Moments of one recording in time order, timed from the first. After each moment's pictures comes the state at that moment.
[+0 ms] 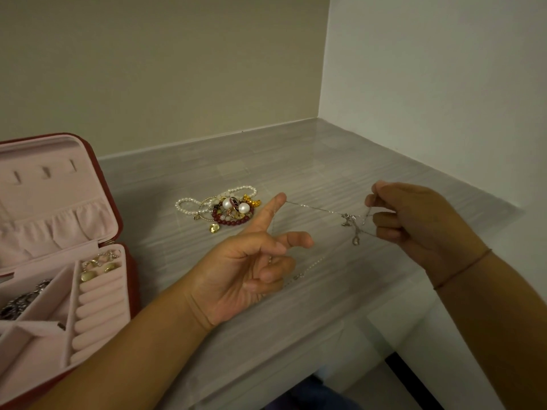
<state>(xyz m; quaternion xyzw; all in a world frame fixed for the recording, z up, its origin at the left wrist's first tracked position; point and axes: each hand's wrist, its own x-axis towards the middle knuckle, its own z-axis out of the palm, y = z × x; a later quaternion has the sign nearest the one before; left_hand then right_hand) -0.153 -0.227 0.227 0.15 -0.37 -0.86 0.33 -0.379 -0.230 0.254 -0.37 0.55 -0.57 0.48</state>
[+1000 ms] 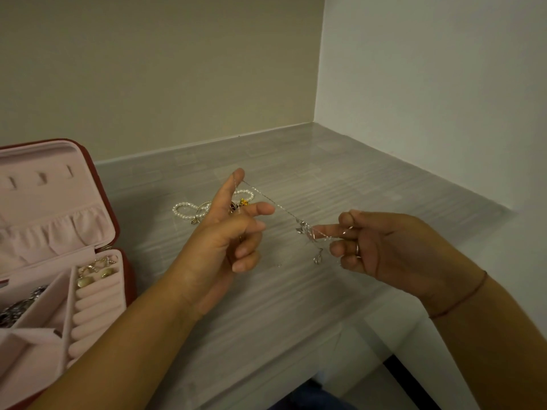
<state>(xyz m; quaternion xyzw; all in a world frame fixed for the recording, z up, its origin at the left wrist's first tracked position) -0.147 -0.230 0.242 0.31 -0.47 -0.67 0.48 -0.369 -0.211 0.247 -0.37 0.40 -0.45 0.71</state>
